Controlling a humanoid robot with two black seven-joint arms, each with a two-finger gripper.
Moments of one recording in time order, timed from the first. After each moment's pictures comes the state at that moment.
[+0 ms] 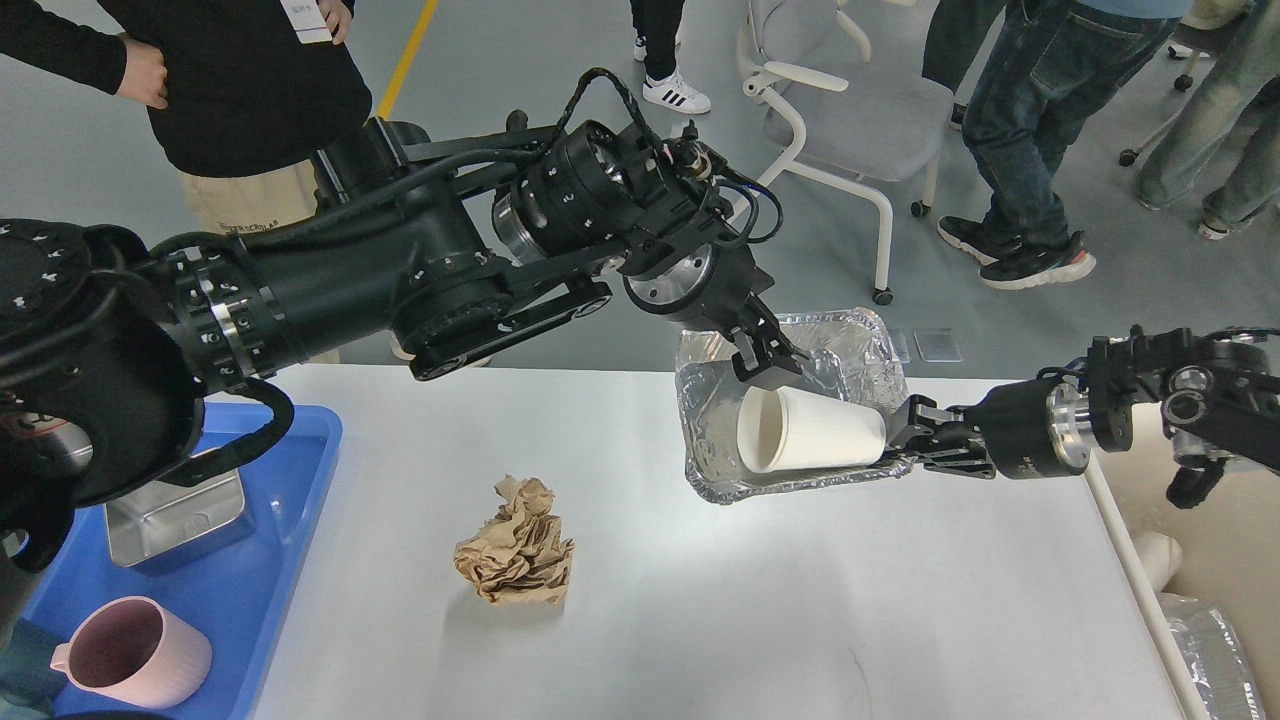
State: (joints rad) left arm -1.54 -0.04 -0.13 -0.94 1.93 -0.64 -0.33; right arm 0.99 -0.80 0.14 1.31 -0.75 0.59 0.06
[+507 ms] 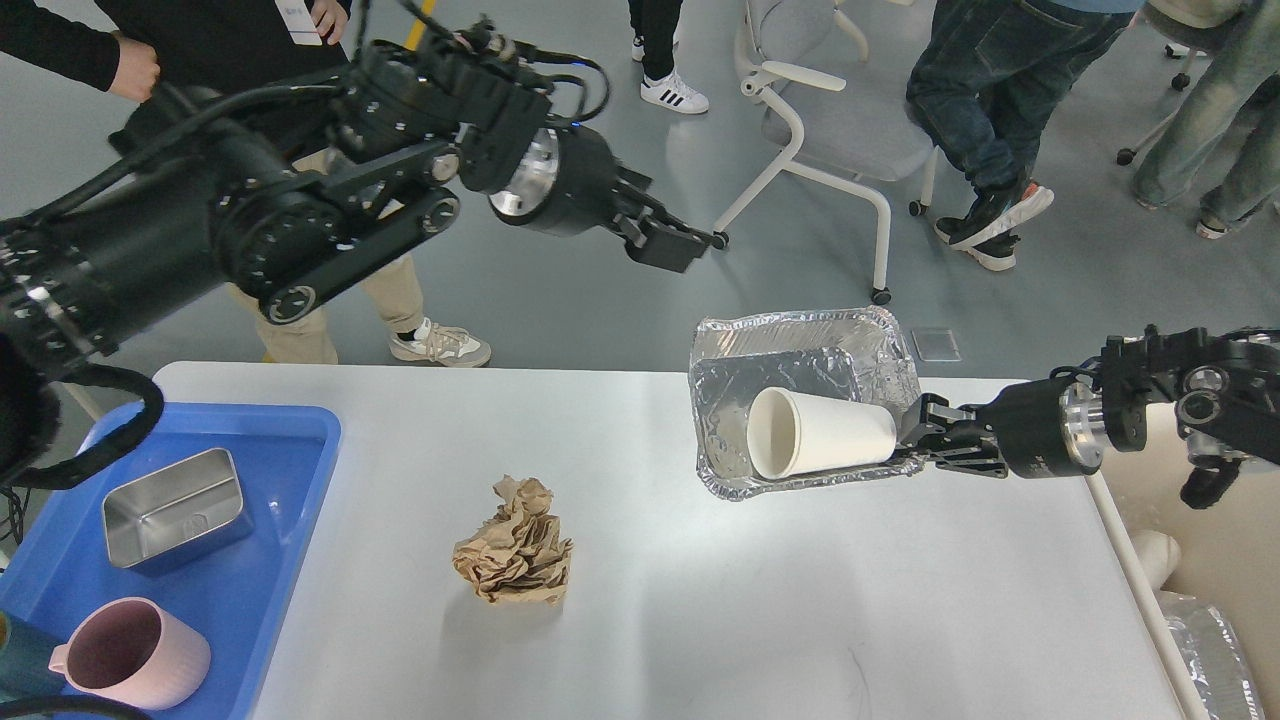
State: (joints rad) left arm -1.43 0.27 -0.32 -0.98 1.73 -0.64 -0.21; right arm 0.99 -0.83 0.14 1.31 -0.75 0.59 0.06
